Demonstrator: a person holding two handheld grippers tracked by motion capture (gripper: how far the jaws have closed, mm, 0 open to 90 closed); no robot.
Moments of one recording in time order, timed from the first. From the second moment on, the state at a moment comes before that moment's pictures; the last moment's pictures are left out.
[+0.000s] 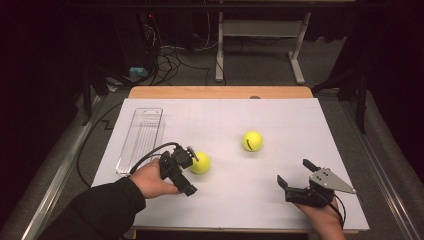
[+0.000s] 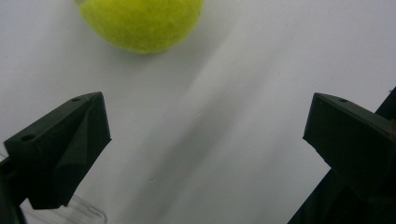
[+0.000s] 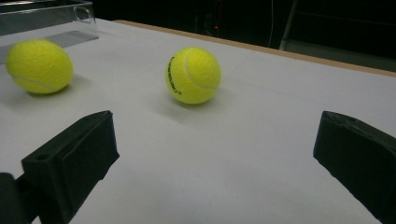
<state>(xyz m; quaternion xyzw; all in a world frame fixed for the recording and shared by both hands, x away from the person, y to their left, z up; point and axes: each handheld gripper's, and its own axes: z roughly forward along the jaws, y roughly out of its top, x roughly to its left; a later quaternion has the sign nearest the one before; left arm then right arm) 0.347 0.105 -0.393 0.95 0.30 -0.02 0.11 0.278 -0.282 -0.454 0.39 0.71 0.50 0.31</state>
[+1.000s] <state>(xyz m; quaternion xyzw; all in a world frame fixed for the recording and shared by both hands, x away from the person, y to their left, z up) 0.411 0.083 -0.386 0.93 0.34 -0.04 0.11 0.277 -0.285 -0.453 0.39 0.71 0.50 0.31</state>
